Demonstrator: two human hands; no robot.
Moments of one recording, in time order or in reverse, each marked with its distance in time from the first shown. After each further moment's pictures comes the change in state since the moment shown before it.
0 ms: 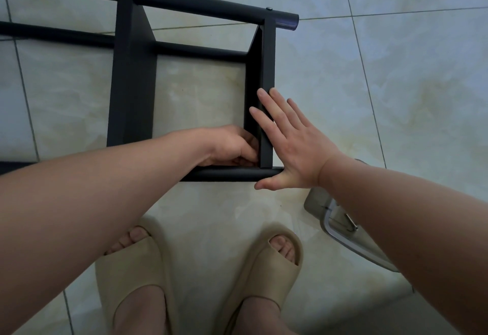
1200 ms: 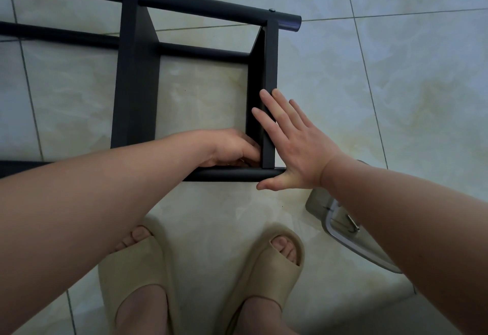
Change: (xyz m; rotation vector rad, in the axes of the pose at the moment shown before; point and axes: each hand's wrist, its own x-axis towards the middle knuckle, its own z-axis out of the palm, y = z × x) left_hand -0.002 -0.002 -0.001 0.036 -0.002 -0.004; right_hand 0.001 0.000 0.001 -0.004 0.011 -0.007
